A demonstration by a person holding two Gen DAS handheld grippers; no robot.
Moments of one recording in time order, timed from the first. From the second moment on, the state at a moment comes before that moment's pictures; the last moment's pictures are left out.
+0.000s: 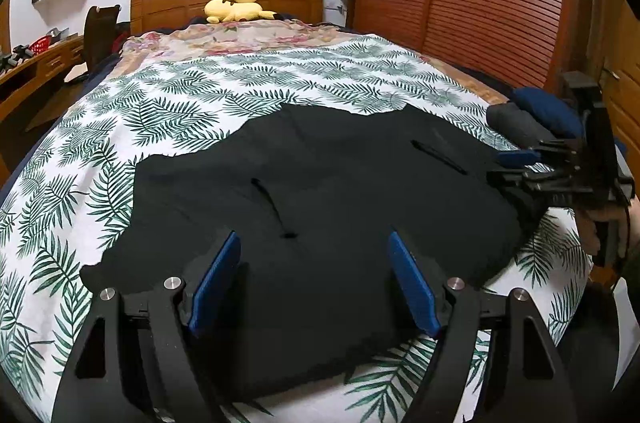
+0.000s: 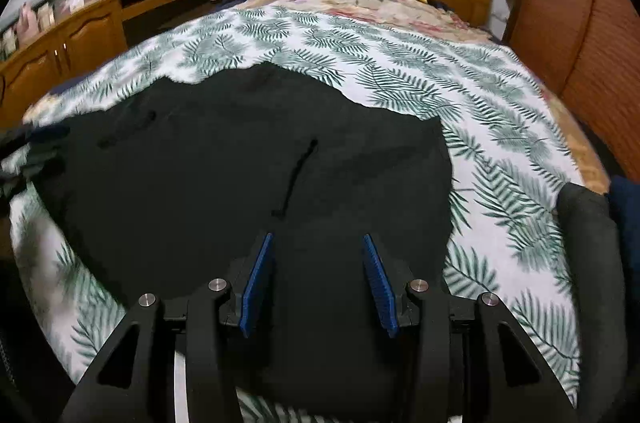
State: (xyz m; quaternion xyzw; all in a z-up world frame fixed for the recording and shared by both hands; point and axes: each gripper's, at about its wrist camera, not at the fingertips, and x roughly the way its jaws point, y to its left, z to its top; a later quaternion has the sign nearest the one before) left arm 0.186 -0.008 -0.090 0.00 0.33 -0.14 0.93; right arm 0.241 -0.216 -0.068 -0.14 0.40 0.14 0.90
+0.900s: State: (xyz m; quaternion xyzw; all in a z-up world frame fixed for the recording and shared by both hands) left arm 0.162 -0.006 -0.124 -0.01 0.38 -0.13 0.92; right arm 0.200 -0.188 -0.082 -0.10 0.36 0.20 0.91
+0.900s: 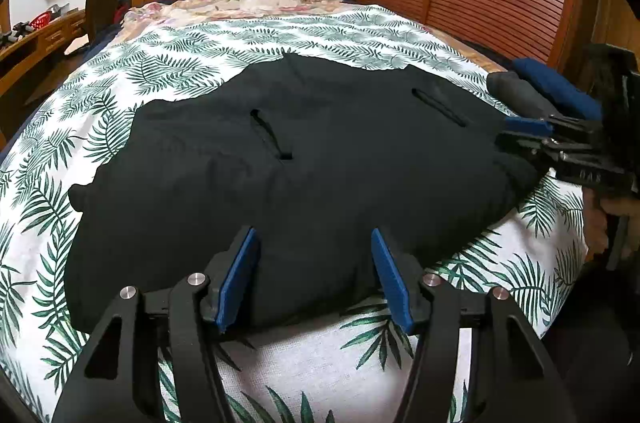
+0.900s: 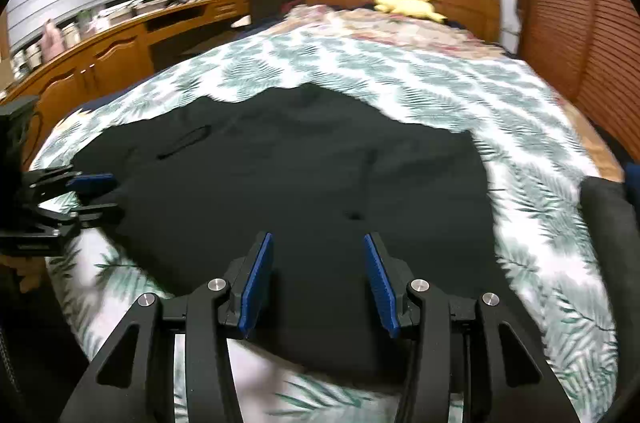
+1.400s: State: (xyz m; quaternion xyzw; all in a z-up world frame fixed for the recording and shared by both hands) left arm 0.153 -0.005 -0.120 0.01 0.36 -0.13 0.92; right arm 0.237 -0.150 -0.125 -0.15 0.41 0.23 0.87
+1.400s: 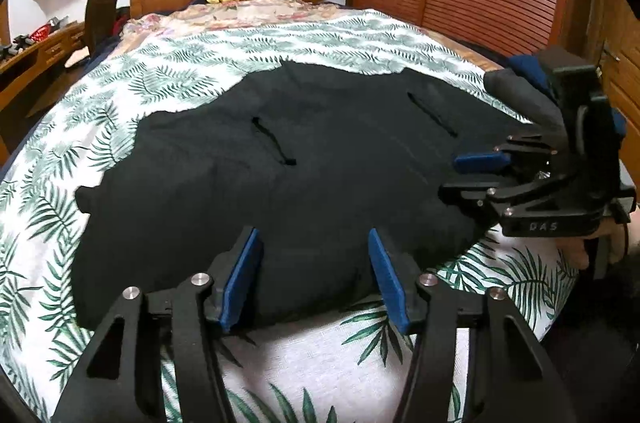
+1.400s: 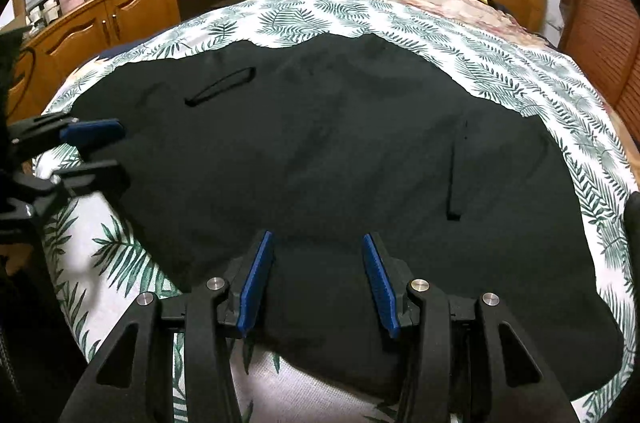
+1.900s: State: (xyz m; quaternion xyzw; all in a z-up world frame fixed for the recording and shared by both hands) left arm 0.123 0.079 -0.088 -0.03 0.34 0.00 0.94; right arm 0.226 -0.145 -0.119 -0.16 0.40 0.24 0.87
